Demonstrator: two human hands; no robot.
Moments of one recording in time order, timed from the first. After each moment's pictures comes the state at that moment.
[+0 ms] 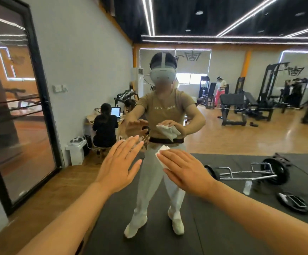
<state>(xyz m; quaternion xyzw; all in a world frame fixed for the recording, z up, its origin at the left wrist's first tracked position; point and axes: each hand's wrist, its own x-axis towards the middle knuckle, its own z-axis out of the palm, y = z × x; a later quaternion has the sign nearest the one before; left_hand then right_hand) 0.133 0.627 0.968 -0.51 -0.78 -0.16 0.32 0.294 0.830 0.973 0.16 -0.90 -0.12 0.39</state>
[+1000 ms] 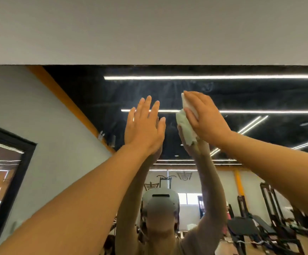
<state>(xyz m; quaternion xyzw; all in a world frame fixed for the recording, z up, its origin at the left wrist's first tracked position) 0.150 0.855 1.441 -0.35 -0.65 -0.28 0.61 0.280 0.985 1.459 0.01 -0.73 -0.13 0.67</state>
